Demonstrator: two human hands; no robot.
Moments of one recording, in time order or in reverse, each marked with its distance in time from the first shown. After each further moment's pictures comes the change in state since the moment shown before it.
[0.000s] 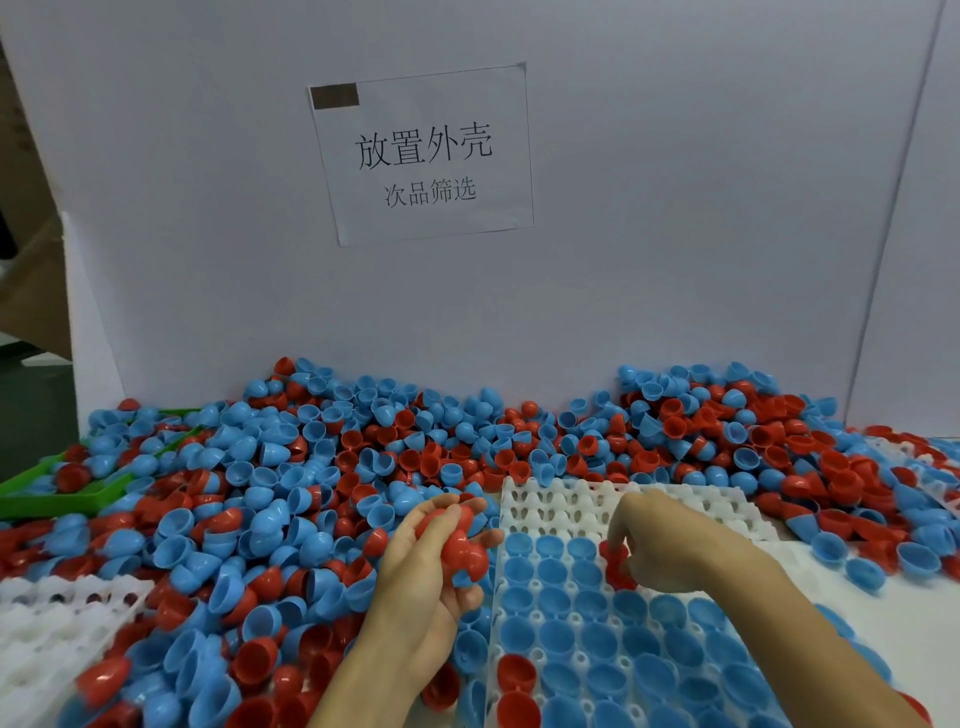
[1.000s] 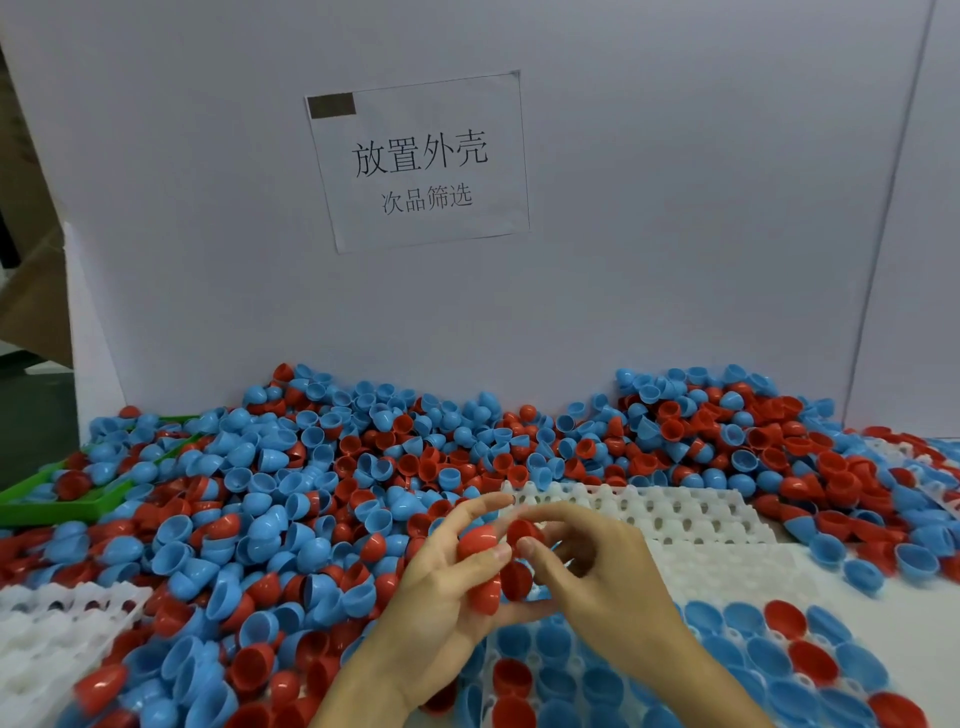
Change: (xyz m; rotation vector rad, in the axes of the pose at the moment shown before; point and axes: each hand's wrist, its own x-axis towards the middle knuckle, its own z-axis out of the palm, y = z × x) left_hand -0.005 -0.005 -0.002 0.012 -0.519 -0.088; right_hand -0.032 -0.051 0.045 0.969 0.549 -0.421
